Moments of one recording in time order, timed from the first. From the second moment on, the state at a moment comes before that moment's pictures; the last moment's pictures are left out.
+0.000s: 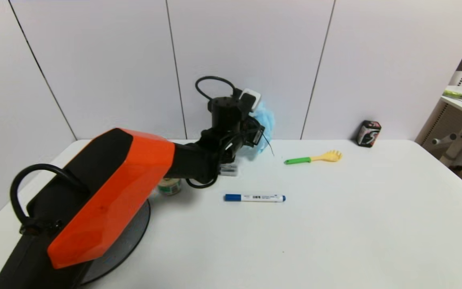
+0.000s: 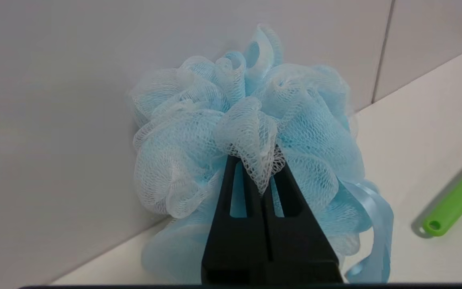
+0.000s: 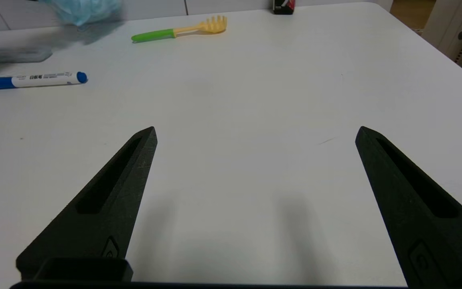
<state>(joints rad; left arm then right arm) -0.65 2.42 -1.81 -0.64 0.19 0.25 0.00 0.00 0.00 0.00 -0.03 0.06</state>
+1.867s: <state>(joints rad) -0.22 1.22 -0.33 -0.53 0.20 0.28 0.00 0.00 0.00 0.00 -0.03 0.06</state>
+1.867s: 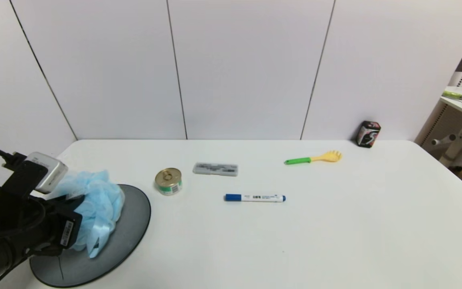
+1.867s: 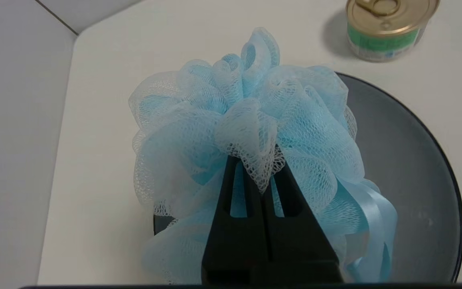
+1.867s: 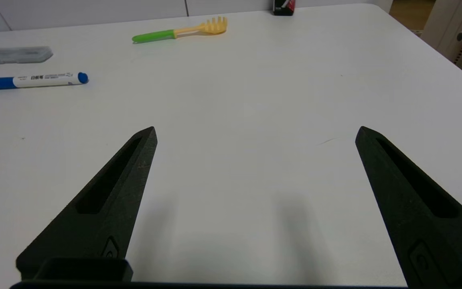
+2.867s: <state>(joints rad) -0.22 1.11 -0.43 -0.40 0.20 0.26 0.00 0.00 0.00 0.00 -0.03 0.06</state>
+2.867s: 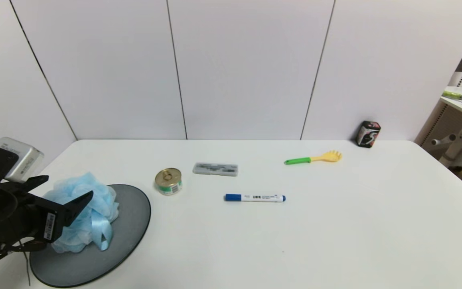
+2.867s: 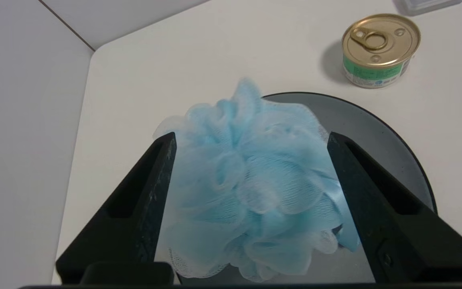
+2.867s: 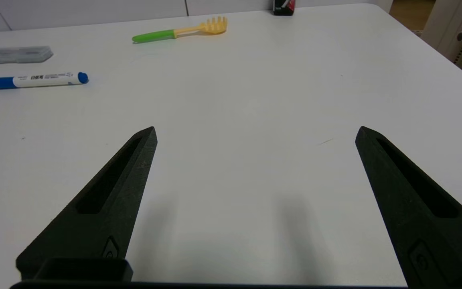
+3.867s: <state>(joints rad) -0.15 0.69 -0.40 -0.47 0.19 0.22 0.00 0.00 0.00 0.00 -0.03 0.06</state>
